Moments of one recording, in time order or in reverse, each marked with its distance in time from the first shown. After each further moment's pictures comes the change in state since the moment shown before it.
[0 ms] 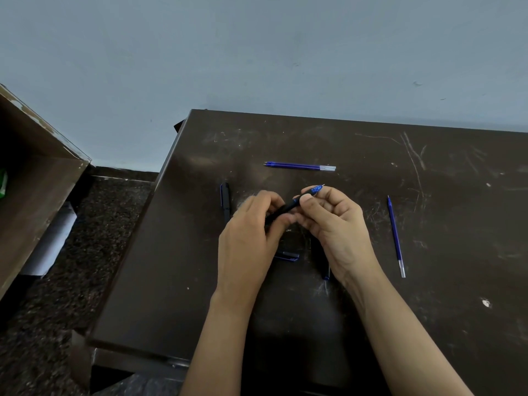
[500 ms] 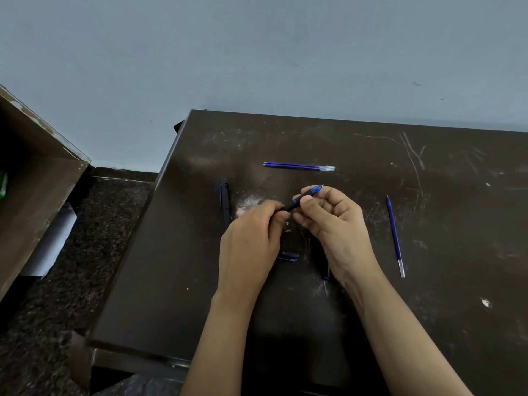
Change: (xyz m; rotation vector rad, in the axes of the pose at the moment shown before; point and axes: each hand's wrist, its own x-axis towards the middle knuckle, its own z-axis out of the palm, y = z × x) left_hand -0.001 -0.002 0.004 0.093 -0.014 -0.029; right_hand -0.001 -0.002 0.000 -0.028 0.007 0.000
